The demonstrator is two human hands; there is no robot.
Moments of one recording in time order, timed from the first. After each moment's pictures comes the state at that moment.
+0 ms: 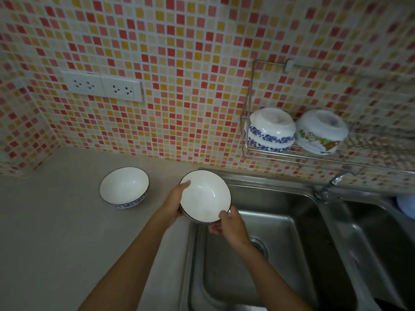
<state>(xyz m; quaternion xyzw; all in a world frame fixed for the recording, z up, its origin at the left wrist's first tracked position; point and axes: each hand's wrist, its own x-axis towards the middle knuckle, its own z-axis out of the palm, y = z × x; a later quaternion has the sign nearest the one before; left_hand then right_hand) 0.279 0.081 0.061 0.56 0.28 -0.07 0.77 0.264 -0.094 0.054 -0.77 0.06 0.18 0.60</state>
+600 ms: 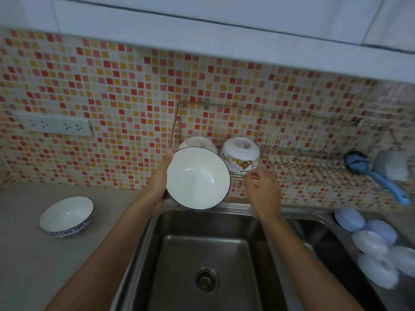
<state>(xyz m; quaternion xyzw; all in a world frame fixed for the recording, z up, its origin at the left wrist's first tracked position) 0.286 -0.085 0.219 0.64 0.07 0.08 0.76 0.347 -0.328 0.189 -0.89 -0.07 -0.27 0.35</state>
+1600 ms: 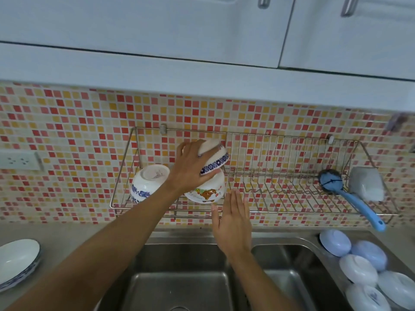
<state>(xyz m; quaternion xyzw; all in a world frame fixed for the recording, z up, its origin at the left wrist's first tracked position) 0.465 -0.209 0.262 0.91 -0.18 0.38 0.03 0.407 -0.369 0.150 -0.95 -0.09 -0.28 0.13</state>
